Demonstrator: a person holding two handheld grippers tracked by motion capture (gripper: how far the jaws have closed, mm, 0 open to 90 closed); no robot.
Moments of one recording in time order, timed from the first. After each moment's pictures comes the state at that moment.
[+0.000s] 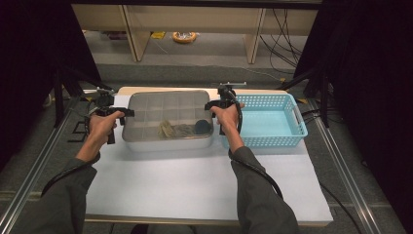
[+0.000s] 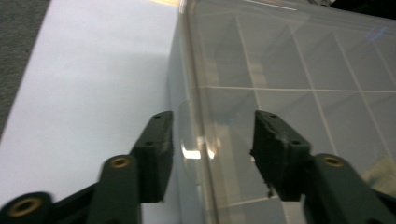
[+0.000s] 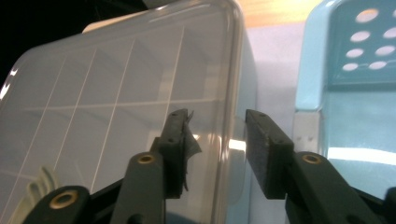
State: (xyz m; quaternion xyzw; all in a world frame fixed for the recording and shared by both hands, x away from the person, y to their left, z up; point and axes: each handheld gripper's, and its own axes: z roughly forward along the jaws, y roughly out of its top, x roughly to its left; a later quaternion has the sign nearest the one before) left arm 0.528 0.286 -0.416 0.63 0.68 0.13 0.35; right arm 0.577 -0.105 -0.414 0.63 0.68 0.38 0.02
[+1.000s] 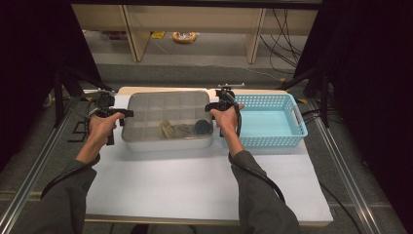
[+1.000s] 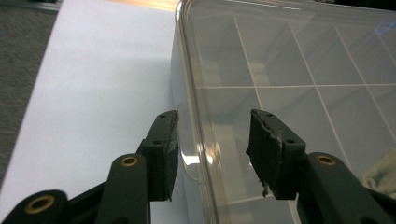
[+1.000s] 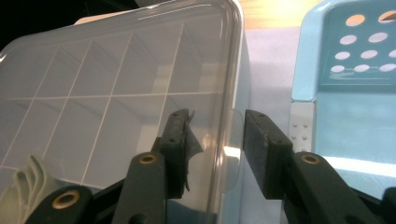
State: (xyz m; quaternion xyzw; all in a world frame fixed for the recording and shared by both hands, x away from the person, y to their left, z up) left arm 0.525 0.280 -0.414 0.65 0.66 0.16 0.34; right arm 0.568 -0.102 -0.412 0.62 0.69 0.37 0.06
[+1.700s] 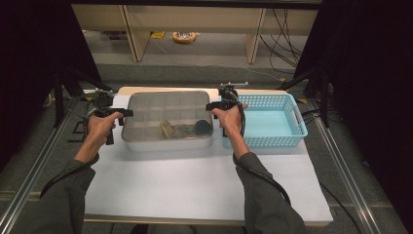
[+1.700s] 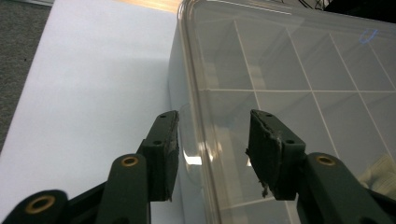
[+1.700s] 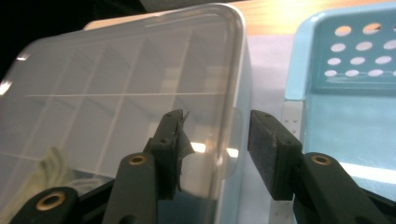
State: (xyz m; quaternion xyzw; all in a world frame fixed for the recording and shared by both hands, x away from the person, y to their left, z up) left arm 0.529 0.287 -0.417 0.64 0.67 0.14 0.36; right arm 0.556 -0.110 -0.395 0.61 0.69 0.39 0.05
